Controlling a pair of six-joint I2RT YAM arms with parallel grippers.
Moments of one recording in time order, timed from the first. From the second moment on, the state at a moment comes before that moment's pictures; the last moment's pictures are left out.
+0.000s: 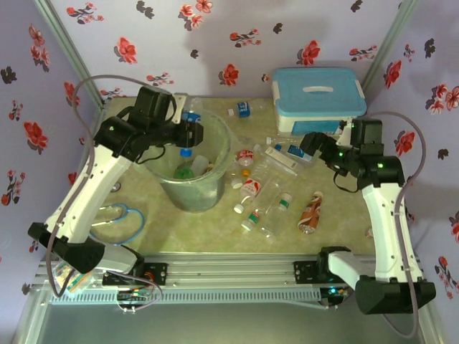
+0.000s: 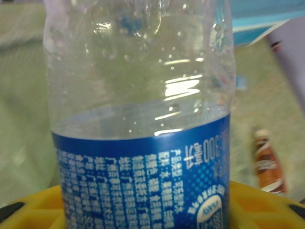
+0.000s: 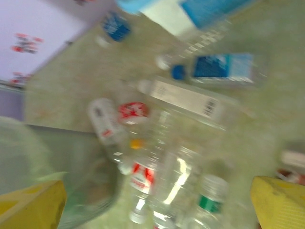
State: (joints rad) left arm -0.57 1.40 1.71 -1.09 0.08 -0.32; right arm 0.03 1.06 1.28 -1.07 -0.31 0.52
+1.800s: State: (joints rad) left arm -0.57 1.26 1.49 -0.95 0.07 -0.38; right arm -0.06 1.47 0.75 -0.67 -0.12 0.59
